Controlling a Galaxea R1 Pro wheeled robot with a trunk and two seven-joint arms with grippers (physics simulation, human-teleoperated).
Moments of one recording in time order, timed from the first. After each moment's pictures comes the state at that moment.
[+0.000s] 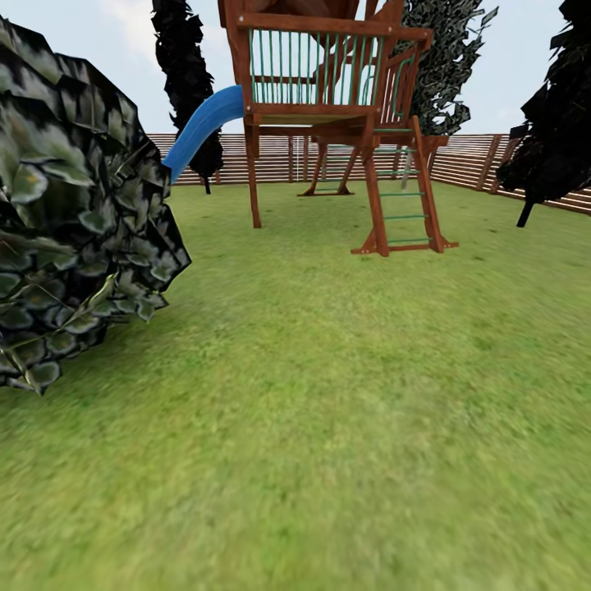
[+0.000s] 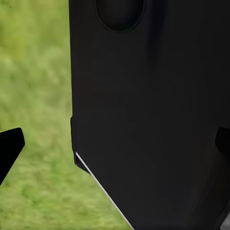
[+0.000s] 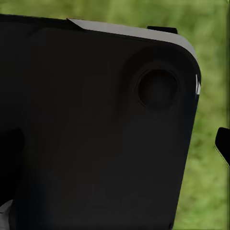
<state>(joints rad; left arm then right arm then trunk) 0.00 0.00 0.05 -0.09 0.01 -0.01 0.00 -0.06 -0.01 0.01 -0.03 0.05 -0.17 0.11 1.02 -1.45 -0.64</state>
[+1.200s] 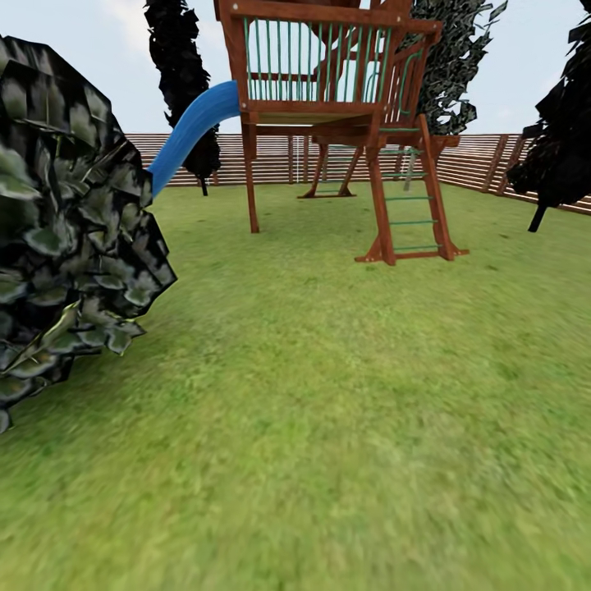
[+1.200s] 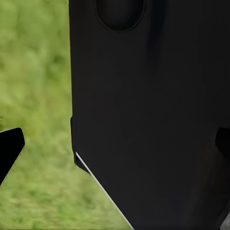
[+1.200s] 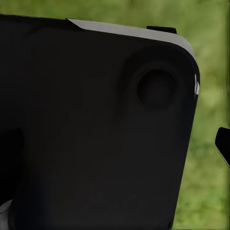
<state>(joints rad) 0.00 0.00 0.05 -0.09 0.01 -0.01 0.00 -0.06 -0.01 0.01 -0.03 0.05 -0.17 0.11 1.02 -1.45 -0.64</state>
